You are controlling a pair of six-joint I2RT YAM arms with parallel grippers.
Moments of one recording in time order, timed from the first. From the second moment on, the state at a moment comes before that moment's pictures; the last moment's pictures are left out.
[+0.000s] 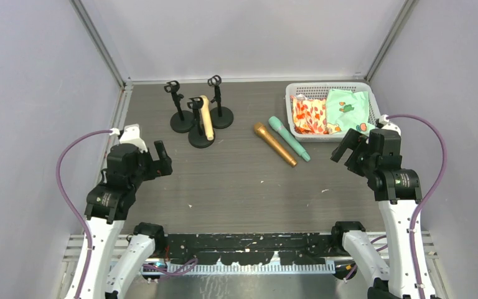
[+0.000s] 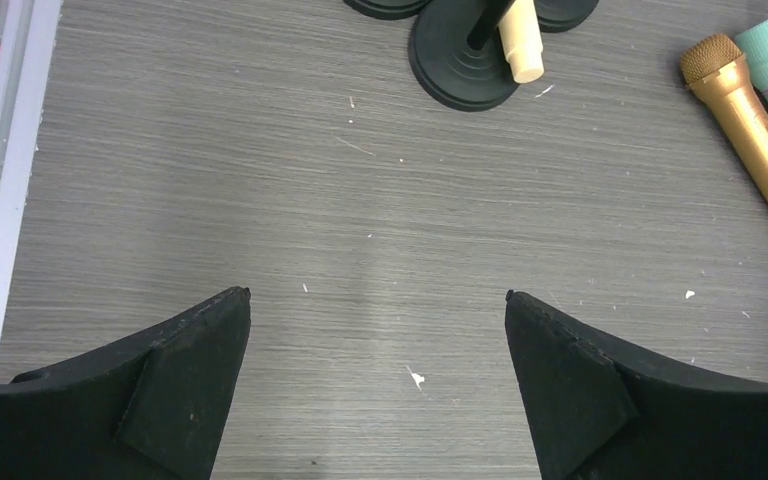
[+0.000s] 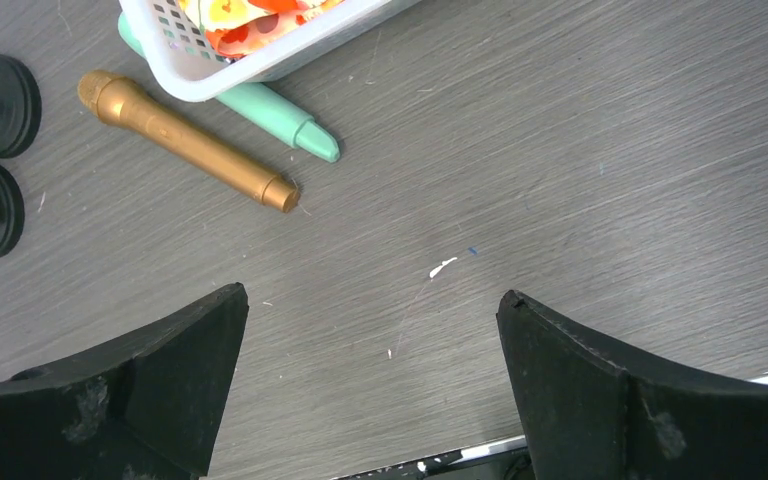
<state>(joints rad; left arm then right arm) -0.18 0.64 0.94 -0.87 -0.13 -0.29 -0.02 0.76 1.06 -1.02 0.10 0.45</state>
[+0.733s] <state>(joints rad) -0.18 0.71 0.92 -0.87 -0.18 -0.29 -0.02 0.81 1.06 -0.92 0.00 0.51</state>
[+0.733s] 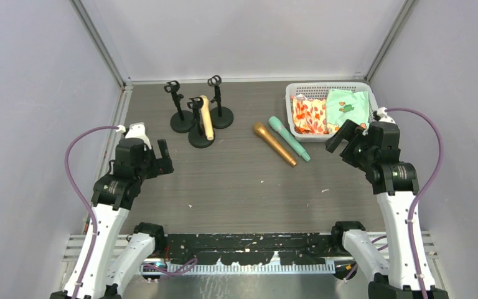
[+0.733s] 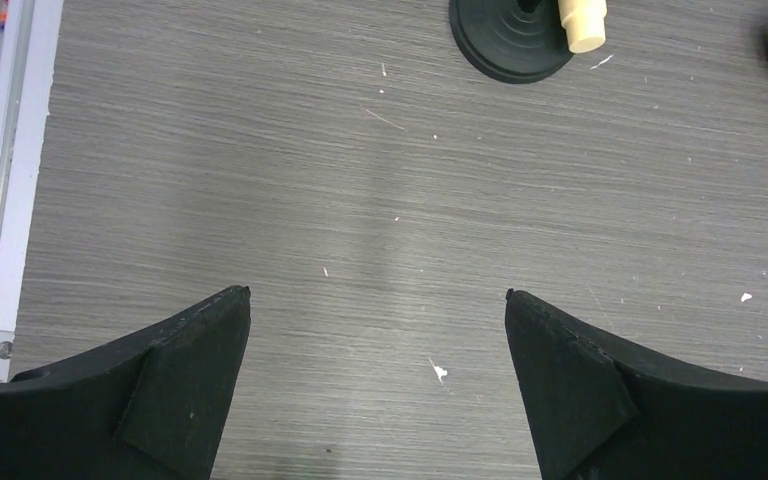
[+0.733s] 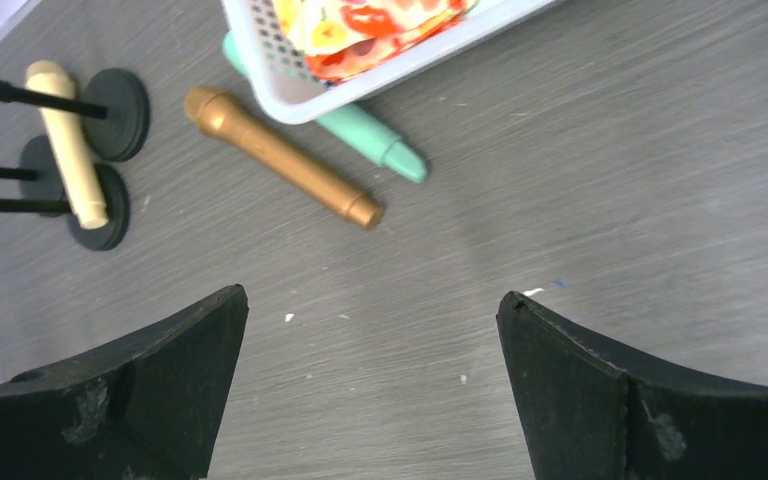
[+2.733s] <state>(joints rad) -0.18 0.72 0.91 -0.87 -0.16 -0.29 0.65 2.44 1.82 0.10 -0.18 1.01</state>
